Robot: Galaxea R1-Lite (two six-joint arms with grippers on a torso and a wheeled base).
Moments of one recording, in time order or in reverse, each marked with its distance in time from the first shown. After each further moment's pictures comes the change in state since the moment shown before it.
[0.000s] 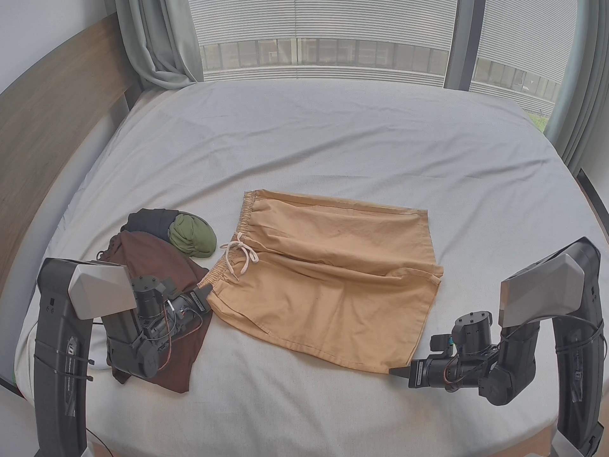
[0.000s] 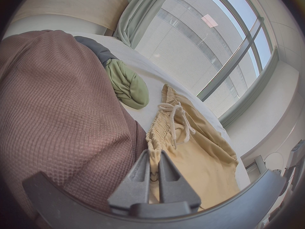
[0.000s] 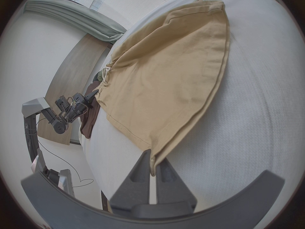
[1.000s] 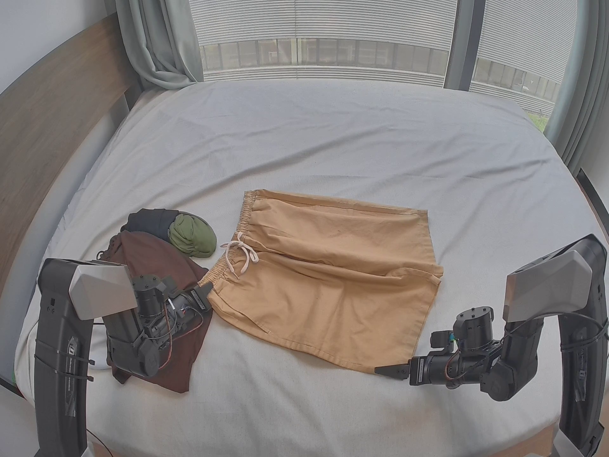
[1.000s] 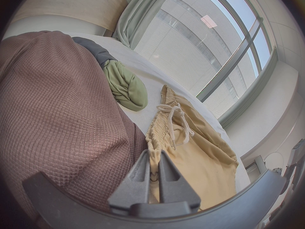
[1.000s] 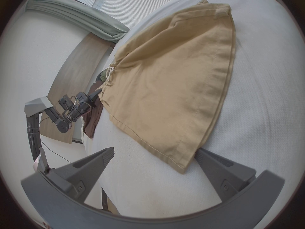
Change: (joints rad) left arm -0.001 0.003 -0.016 0.001 0.001 -0.001; right arm -0.009 -0.033 -0.020 0.057 0.027 -0.026
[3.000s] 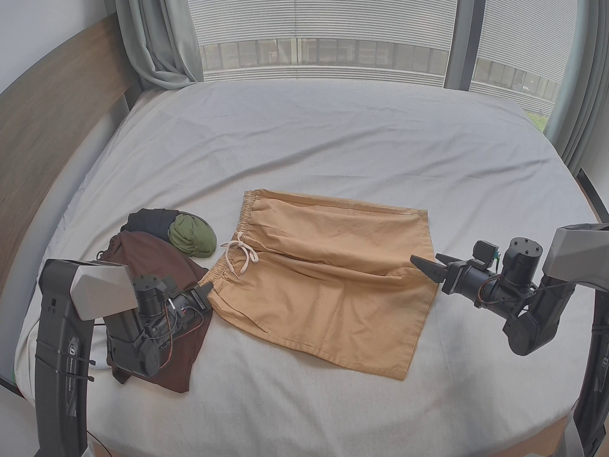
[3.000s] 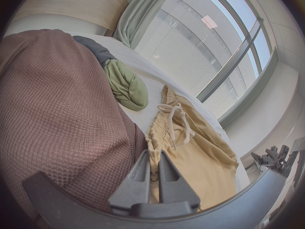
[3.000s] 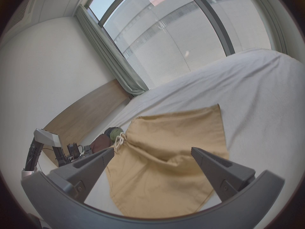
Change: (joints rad) left arm 0.001 0.008 -0.011 0.001 -0.001 -0.007; right arm -0.186 -0.167 -0.187 -0.256 0.000 -0.058
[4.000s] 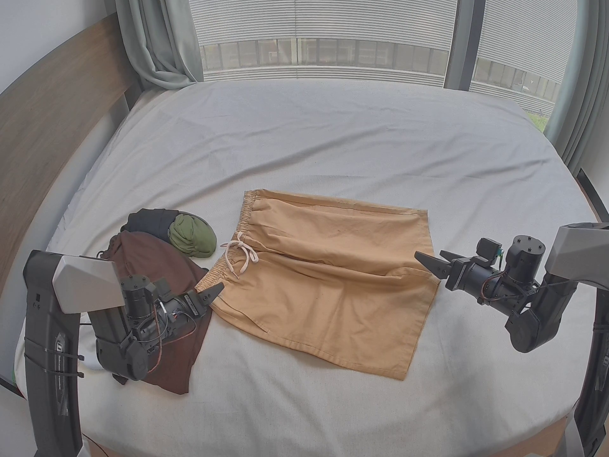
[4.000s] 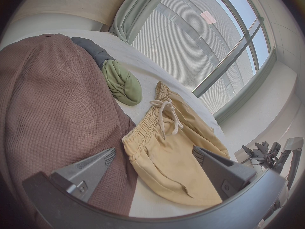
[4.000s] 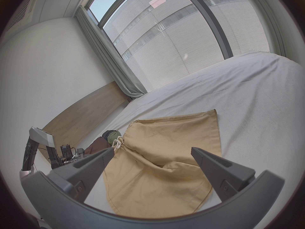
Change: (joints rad) left arm 0.016 -0.092 0.141 0.000 -0.080 0.016; right arm -0.020 -0.003 -0.011 0.005 0.000 -0.001
